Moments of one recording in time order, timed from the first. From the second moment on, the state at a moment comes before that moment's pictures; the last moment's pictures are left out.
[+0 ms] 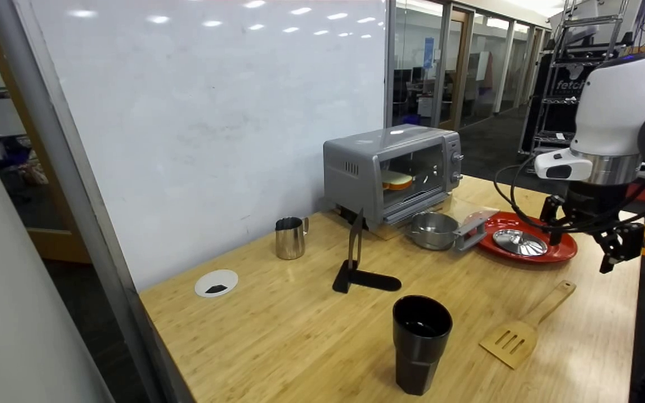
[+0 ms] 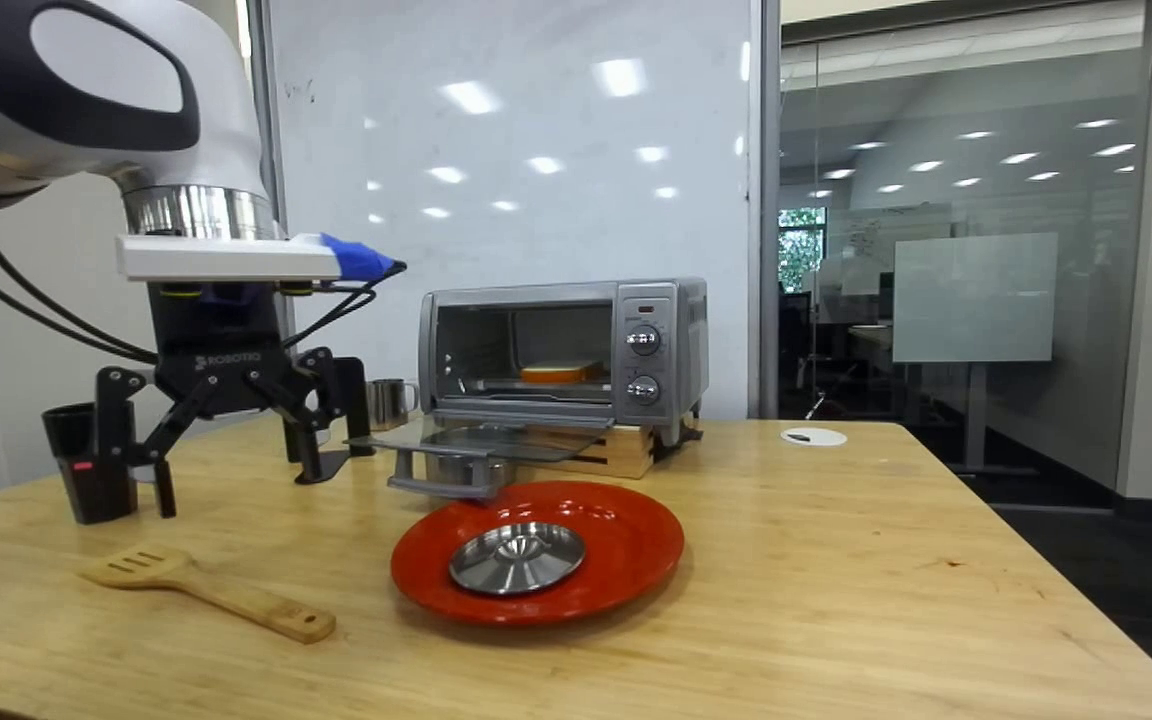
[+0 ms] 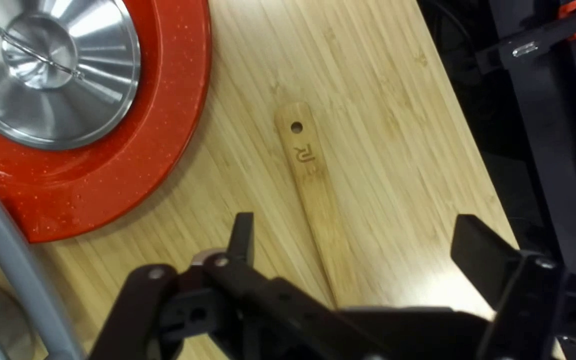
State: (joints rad) arm -0.04 -0.19 -0.18 -2.78 -0.30 2.55 -1.16
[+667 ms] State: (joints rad) arm -0.10 -0.13 -0.19 -2.78 -0.38 2.62 -1.21
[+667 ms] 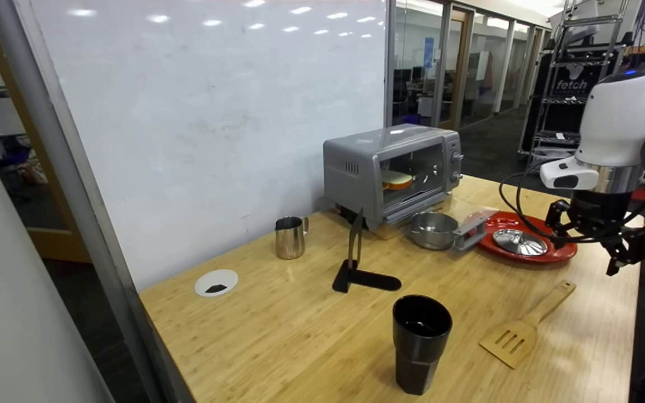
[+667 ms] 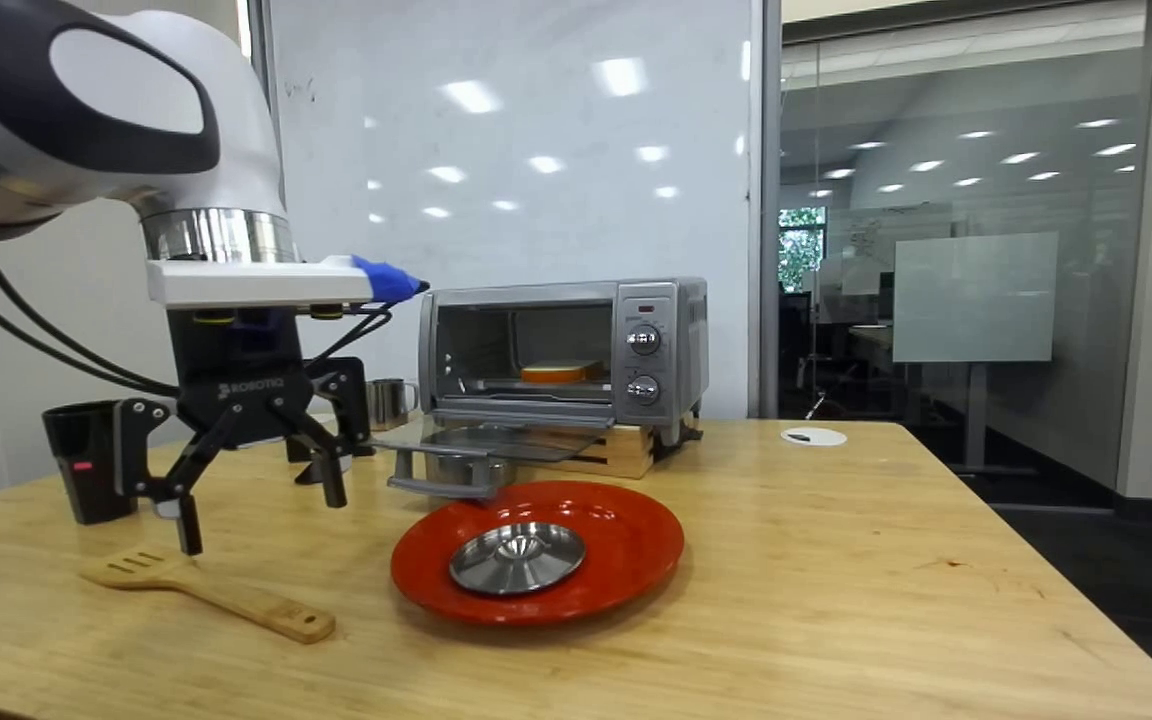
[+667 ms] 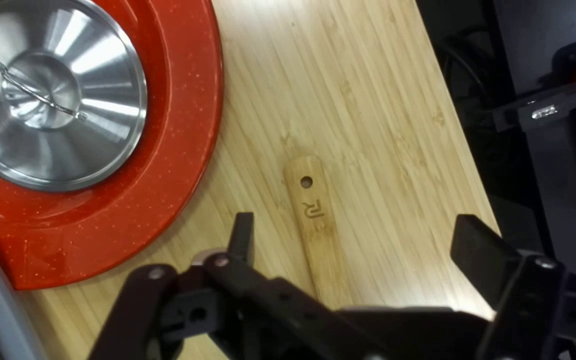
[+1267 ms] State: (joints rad) arm -0.11 -0.01 -0.18 -2.78 -0.42 2.76 -1.17
